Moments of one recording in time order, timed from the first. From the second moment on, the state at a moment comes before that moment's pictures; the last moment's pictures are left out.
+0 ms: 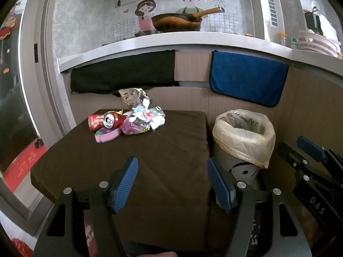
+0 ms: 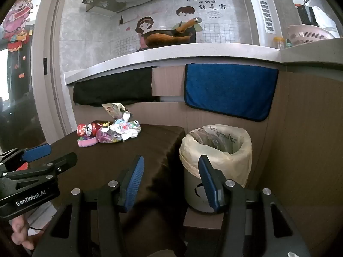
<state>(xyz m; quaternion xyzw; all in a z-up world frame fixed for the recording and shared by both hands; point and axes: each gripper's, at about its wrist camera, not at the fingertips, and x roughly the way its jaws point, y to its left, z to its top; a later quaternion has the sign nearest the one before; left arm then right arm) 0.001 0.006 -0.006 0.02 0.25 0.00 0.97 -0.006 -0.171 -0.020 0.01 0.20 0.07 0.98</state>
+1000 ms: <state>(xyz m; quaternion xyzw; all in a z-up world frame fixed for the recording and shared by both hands) 0.001 0.006 -0.009 0.02 0.26 0.00 0.97 -0.002 -0.176 -0.025 0.01 0.20 0.06 0.98</state>
